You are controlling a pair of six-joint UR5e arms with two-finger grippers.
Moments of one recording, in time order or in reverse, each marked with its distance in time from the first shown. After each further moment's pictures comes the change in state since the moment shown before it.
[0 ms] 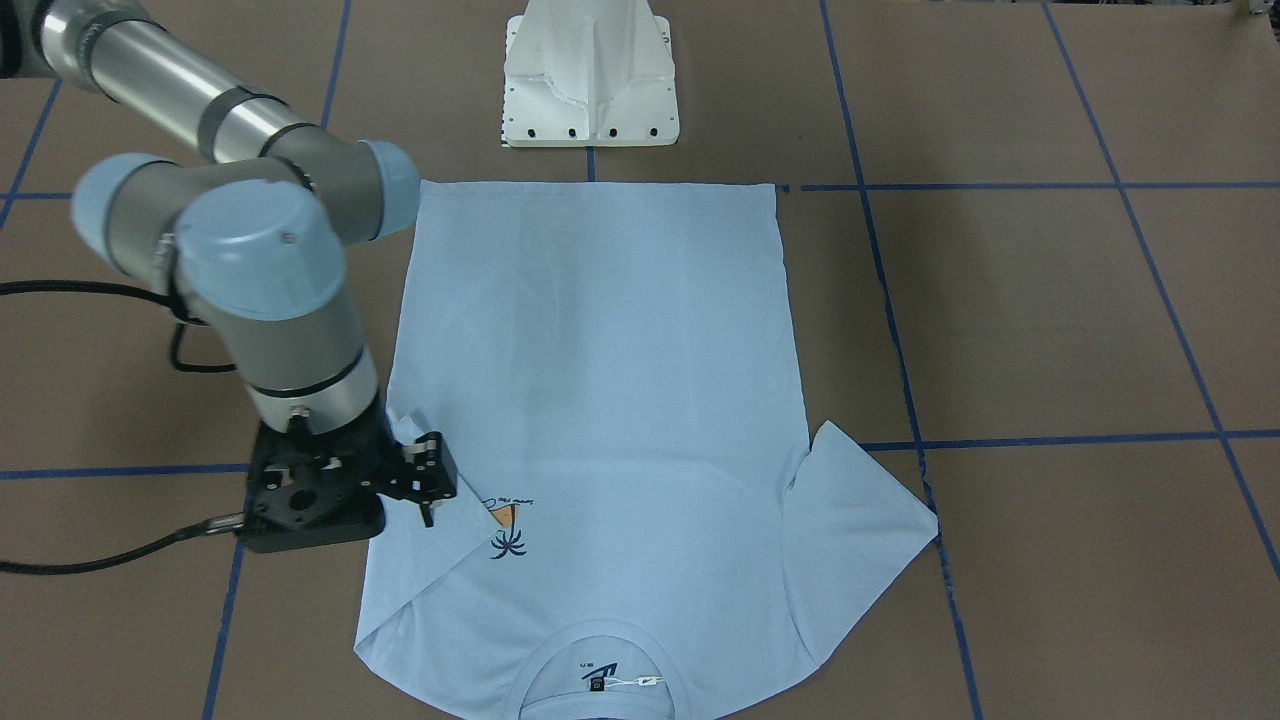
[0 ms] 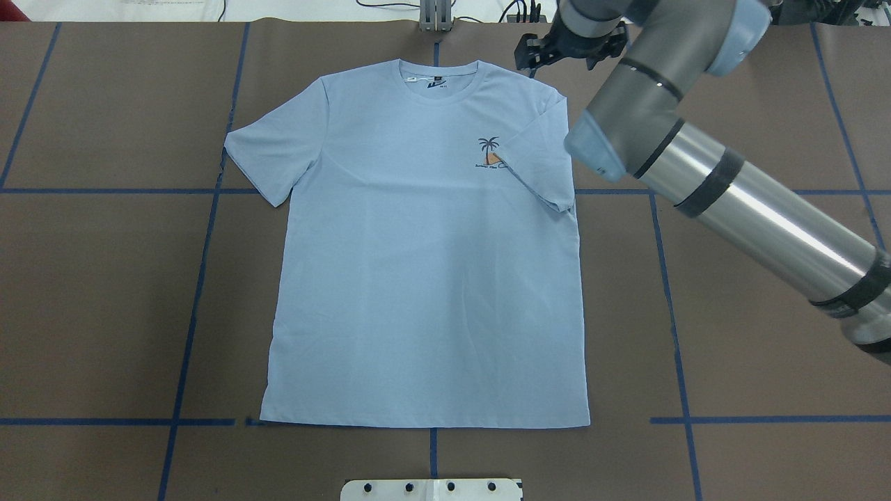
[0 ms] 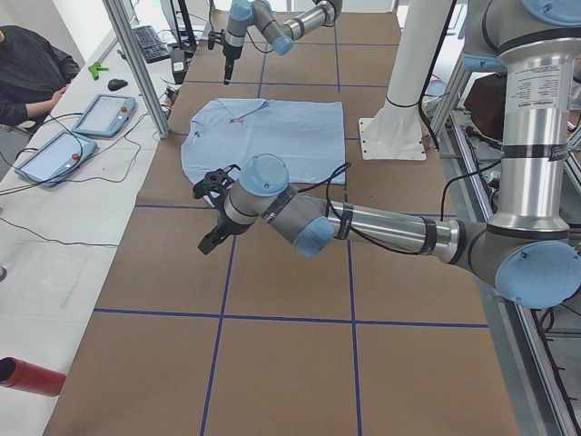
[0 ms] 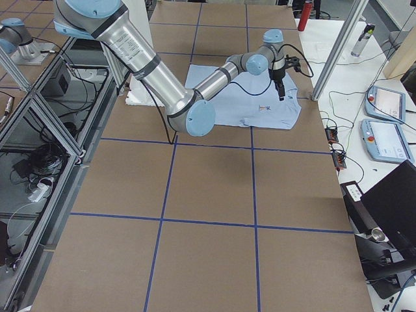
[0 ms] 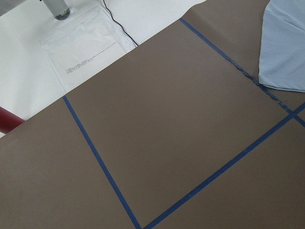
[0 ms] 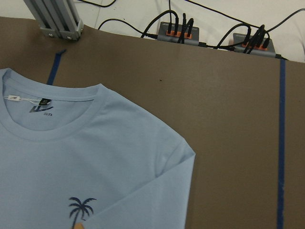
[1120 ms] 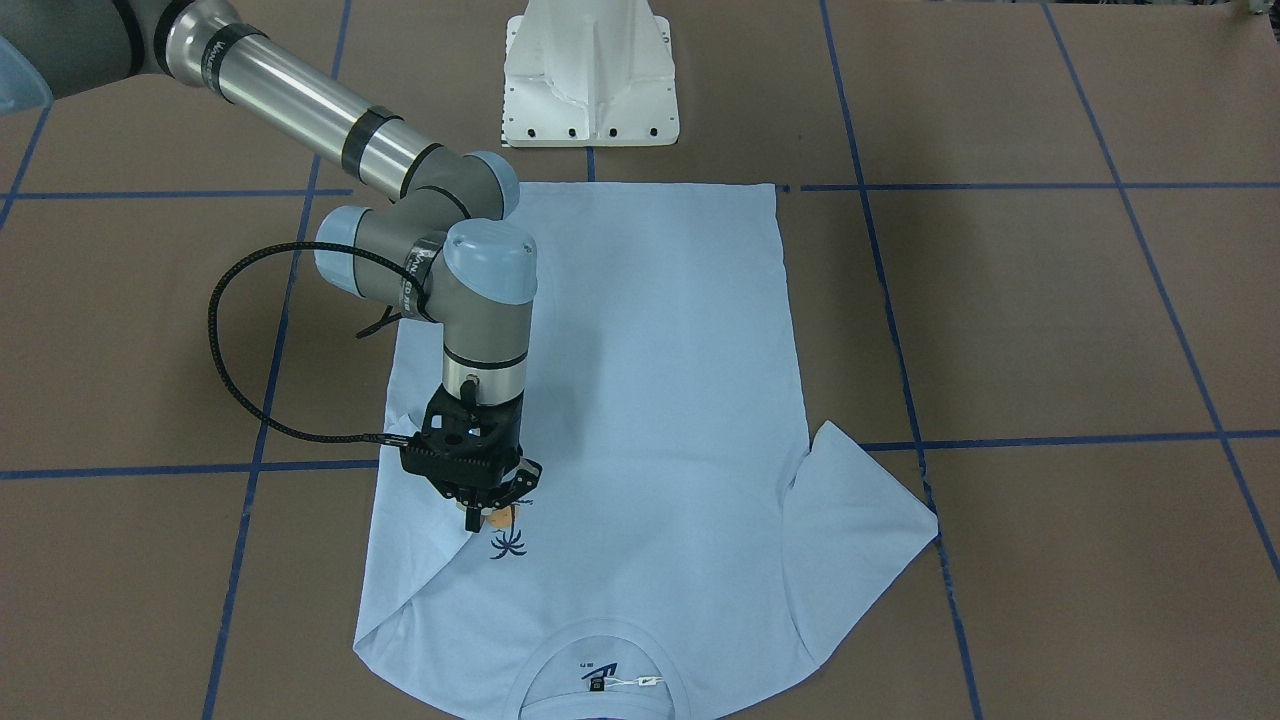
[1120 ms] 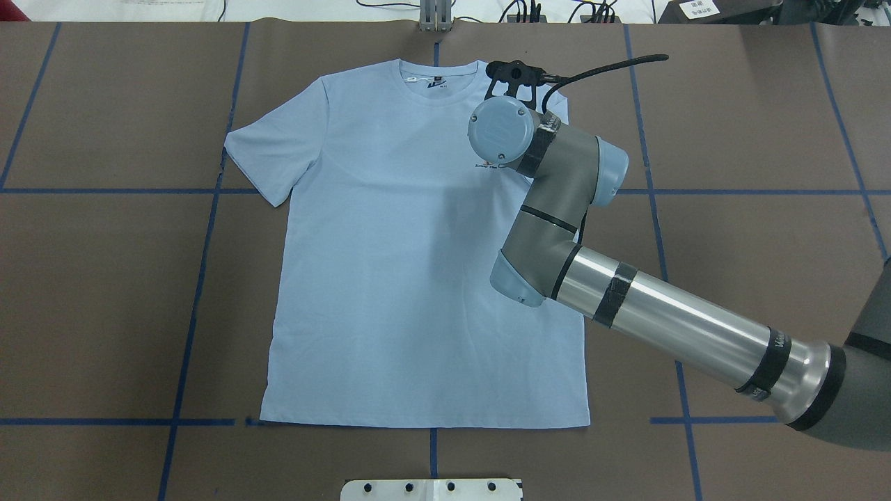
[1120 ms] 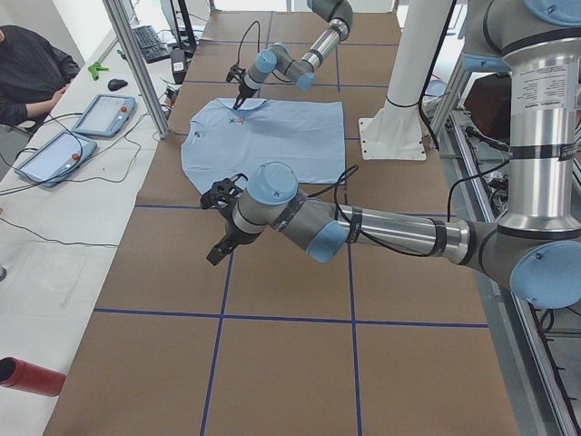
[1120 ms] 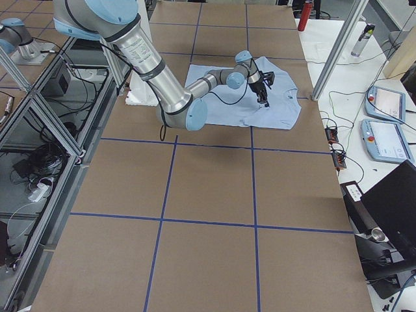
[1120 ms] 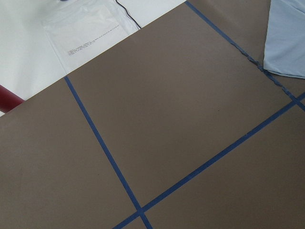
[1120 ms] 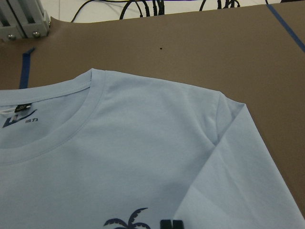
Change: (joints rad) left arm -0.055 0.075 -0.032 0.057 -0.009 0.188; right arm -0.337 0.069 -0.220 0.177 -0.558 0.624
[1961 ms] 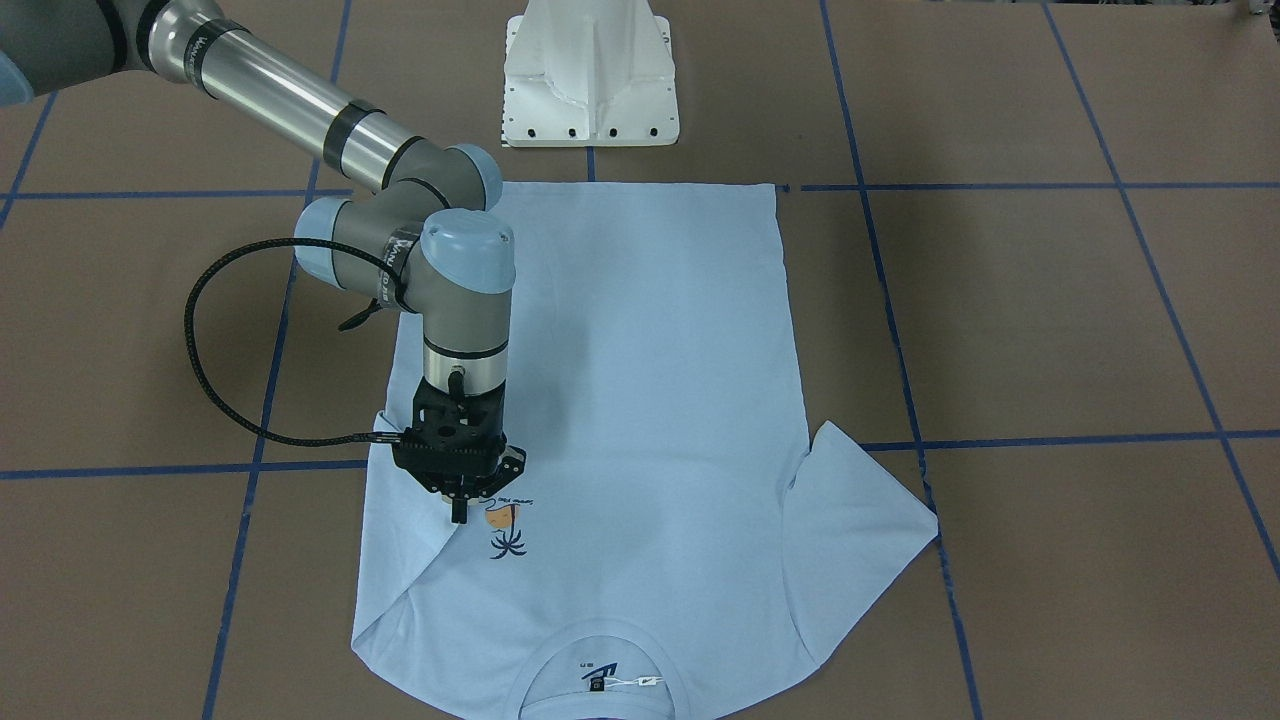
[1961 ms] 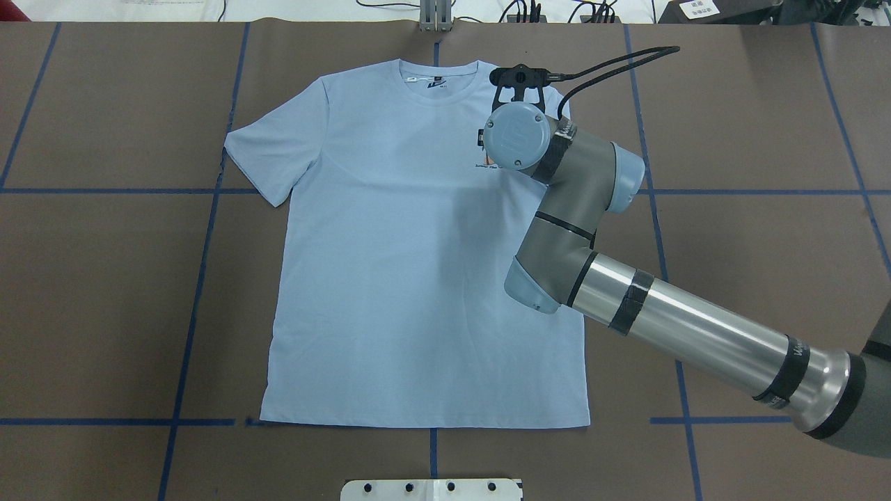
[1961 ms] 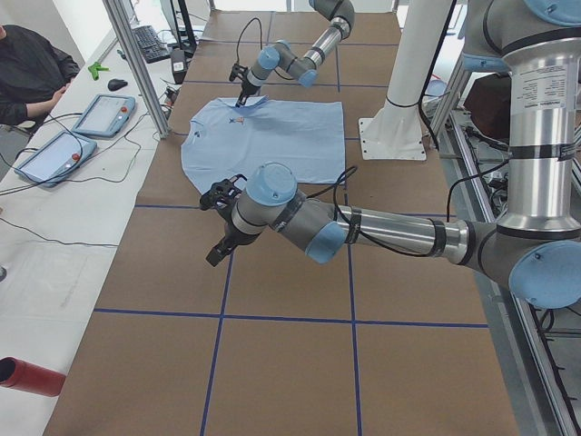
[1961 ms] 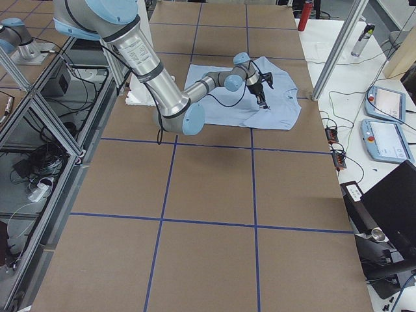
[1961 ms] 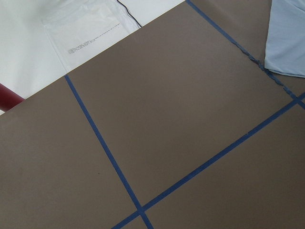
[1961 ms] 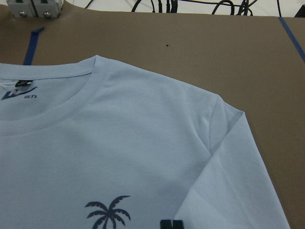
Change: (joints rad) left arm 0.000 -0.003 0.005 0.000 0.000 0.000; right arm 0.001 -0.046 0.055 0.000 0.005 -0.125
